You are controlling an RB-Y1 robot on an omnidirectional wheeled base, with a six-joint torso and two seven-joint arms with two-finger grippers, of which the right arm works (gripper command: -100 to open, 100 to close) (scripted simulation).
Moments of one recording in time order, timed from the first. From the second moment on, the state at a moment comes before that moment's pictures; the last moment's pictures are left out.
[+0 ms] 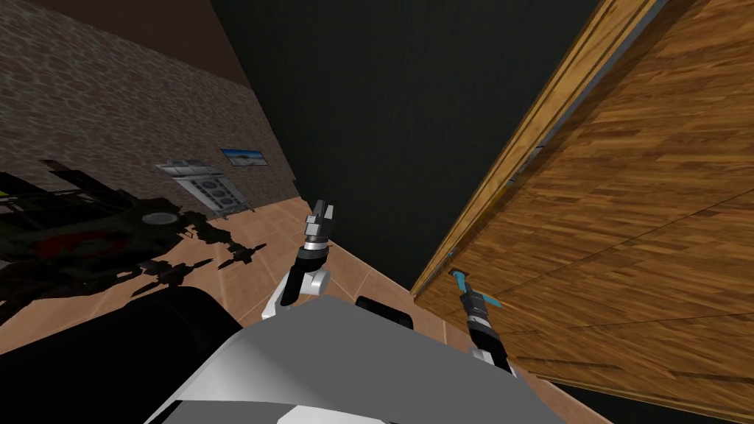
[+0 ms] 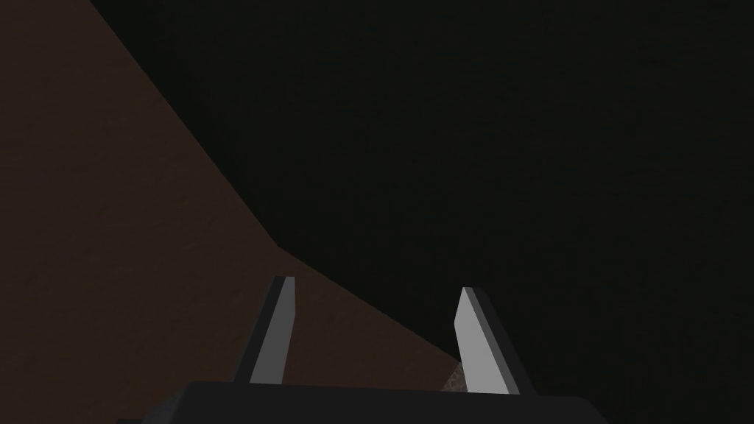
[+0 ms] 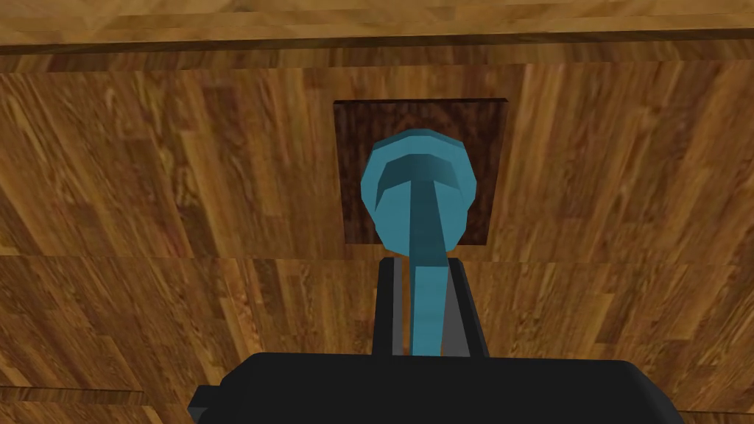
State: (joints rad) arm 0.00 -0.34 -0.03 -0.61 -0.17 -0.92 -0.23
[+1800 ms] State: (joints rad) arm 0.16 -0.46 0.10 -0.61 -0.10 -1.13 -0.40
